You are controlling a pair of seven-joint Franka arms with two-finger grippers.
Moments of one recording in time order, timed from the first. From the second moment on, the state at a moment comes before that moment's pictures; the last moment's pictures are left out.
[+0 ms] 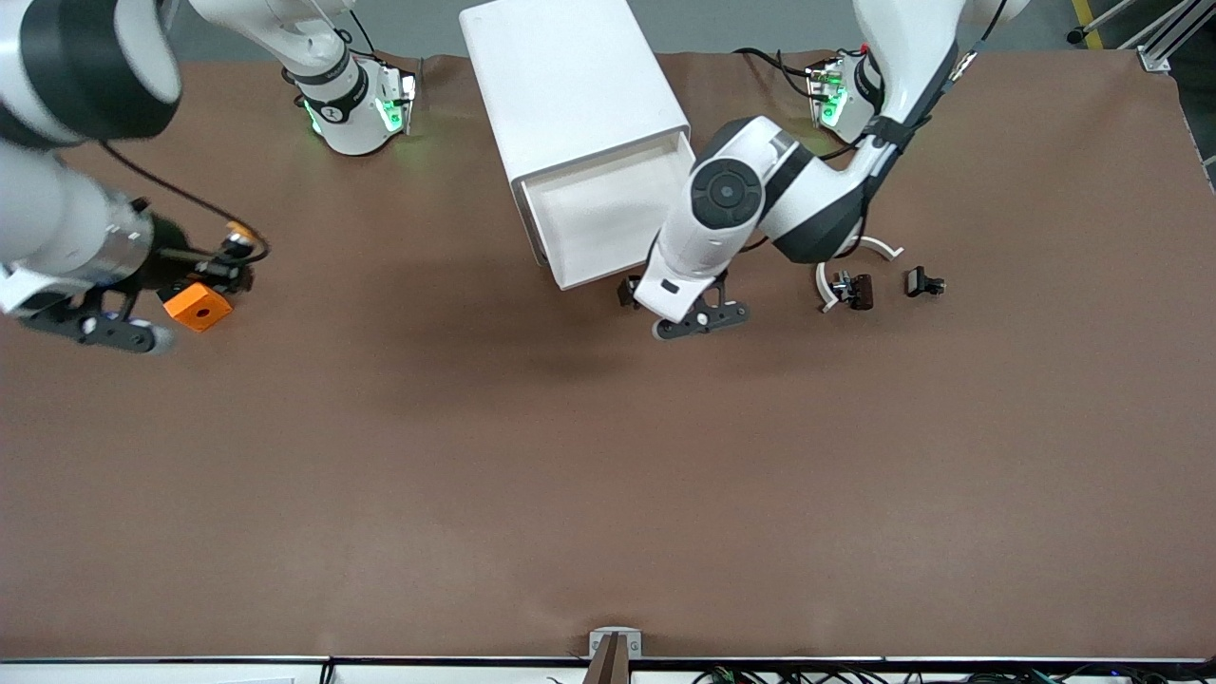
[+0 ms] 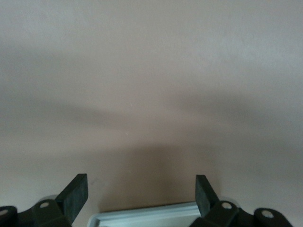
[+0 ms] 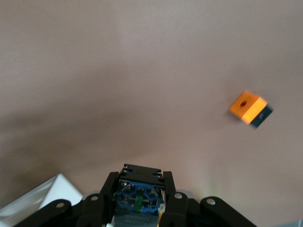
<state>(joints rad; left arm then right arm) -0.40 0.43 -0.37 -1.70 -0.02 2.09 -0.99 0.08 0.23 0.01 -1.41 -0.01 1.40 0.29</state>
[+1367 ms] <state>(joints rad) -0.52 0.46 -0.52 -1.72 -0.12 1.98 -1.41 -0.20 0.53 0.02 -1.89 -0.10 2.40 -0.16</state>
